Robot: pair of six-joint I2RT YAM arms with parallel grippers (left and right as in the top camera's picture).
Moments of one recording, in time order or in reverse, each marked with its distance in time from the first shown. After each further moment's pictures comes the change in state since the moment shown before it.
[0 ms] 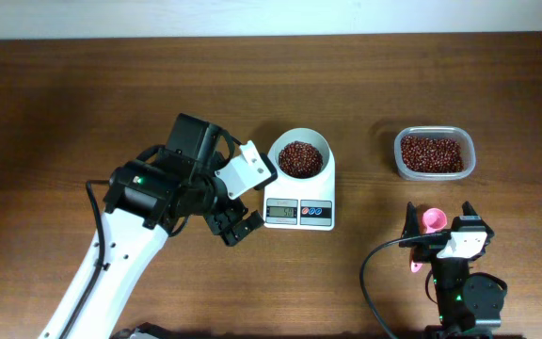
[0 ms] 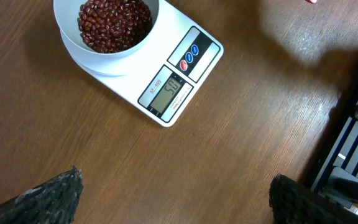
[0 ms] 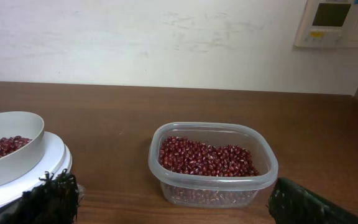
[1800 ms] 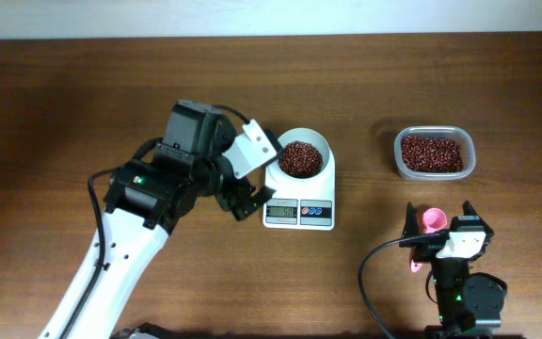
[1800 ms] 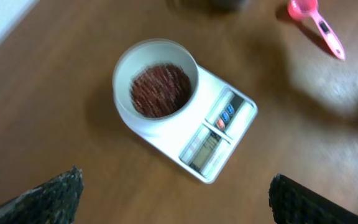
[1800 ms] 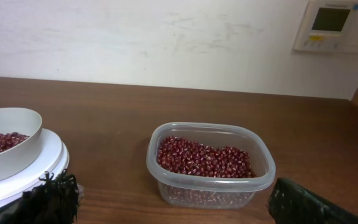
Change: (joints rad) left arm 0.000 0.000 -0.001 0.245 0.001 0.000; right arm 0.000 0.000 0.000 0.001 0.000 -0.027
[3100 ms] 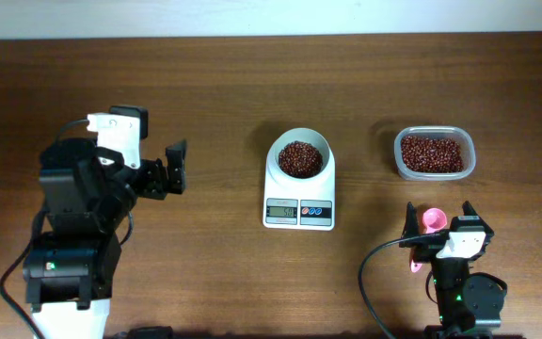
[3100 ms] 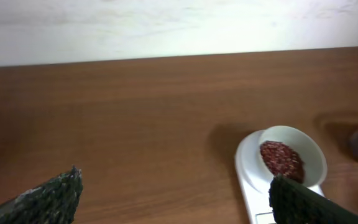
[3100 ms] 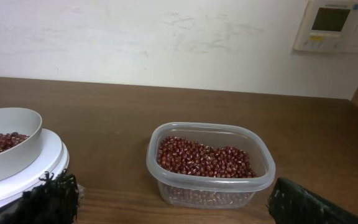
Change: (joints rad) left arm 0.425 -0.355 -0.195 0.245 -0.106 -0.507; right arm 0.000 0.000 0.000 0.000 0.000 0.001
